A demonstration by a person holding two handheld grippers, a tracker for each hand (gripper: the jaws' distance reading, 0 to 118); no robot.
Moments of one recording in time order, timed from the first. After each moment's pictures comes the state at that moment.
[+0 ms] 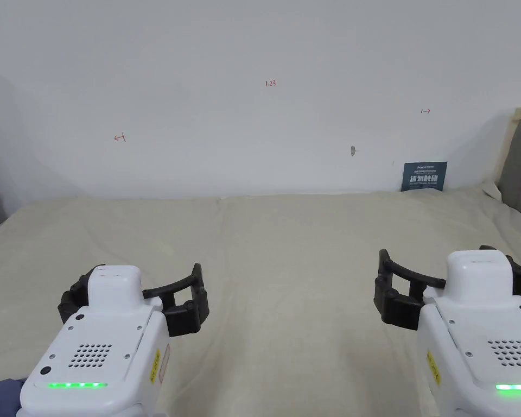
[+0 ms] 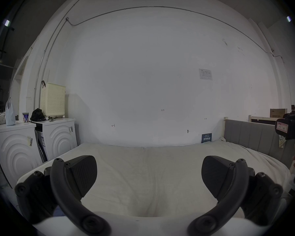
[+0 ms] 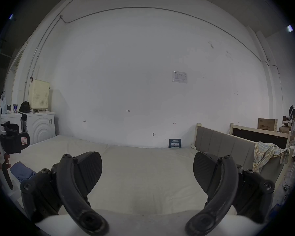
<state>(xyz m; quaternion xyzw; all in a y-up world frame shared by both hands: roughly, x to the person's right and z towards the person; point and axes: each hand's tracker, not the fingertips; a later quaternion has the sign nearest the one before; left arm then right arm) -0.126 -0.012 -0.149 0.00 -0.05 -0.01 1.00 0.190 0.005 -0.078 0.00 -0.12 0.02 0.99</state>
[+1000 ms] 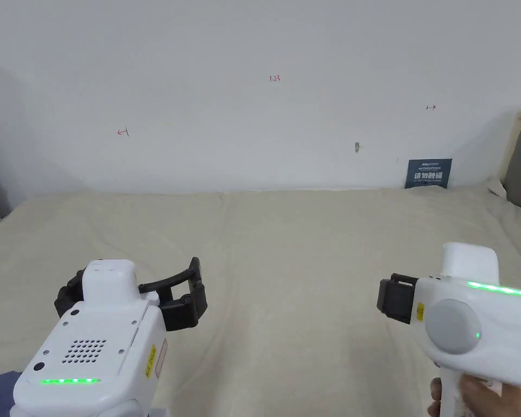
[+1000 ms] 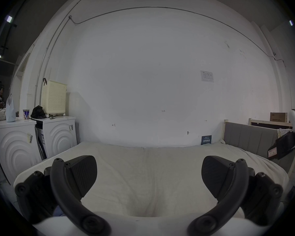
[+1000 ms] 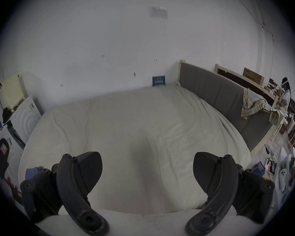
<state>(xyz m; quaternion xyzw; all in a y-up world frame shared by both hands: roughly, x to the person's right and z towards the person) -0.132 -0.009 -0.147 0.00 -0.05 0.01 1.00 0.192 0.028 -0.118 -0.31 -0.22 -0.09 0.92</state>
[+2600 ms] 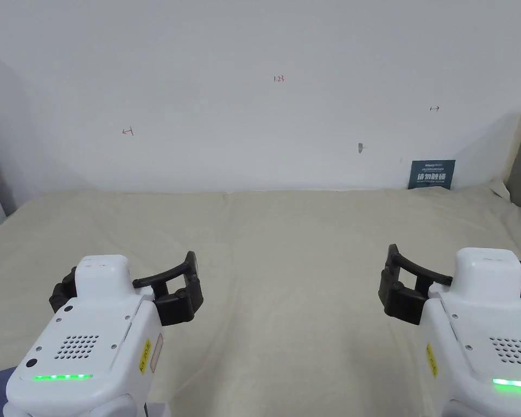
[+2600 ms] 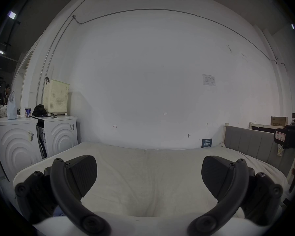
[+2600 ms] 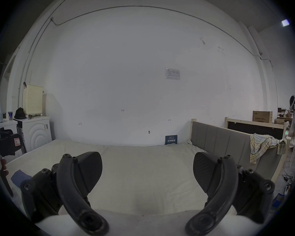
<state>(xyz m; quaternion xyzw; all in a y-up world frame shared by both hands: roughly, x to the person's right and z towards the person) -0.140 -0.005 -0.140 0.01 -0.05 0.02 1.00 0.181 0.006 -0.074 0.00 -0.15 -0.01 0.99</state>
